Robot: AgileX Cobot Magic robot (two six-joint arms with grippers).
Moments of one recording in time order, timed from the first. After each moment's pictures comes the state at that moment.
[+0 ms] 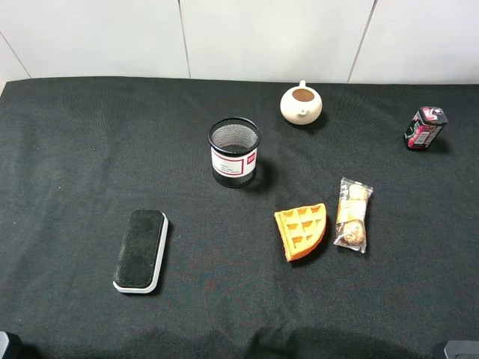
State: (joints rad) left arm -0.06 -0.01 -0.49 0.03 1.06 0.10; right arm -0.04 0.25 -0.50 0.00 1.02 -0.03
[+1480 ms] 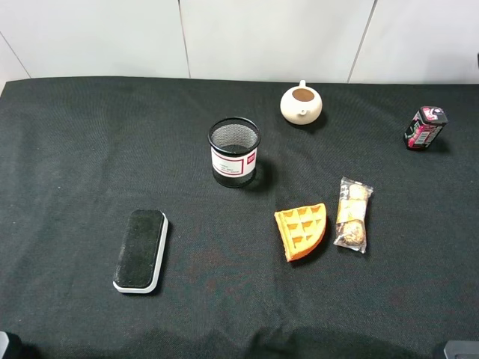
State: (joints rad) left arm -0.06 -0.01 -0.49 0.03 1.06 0.10; right arm -0.04 1.37 -1.24 -0.01 1.12 0.03
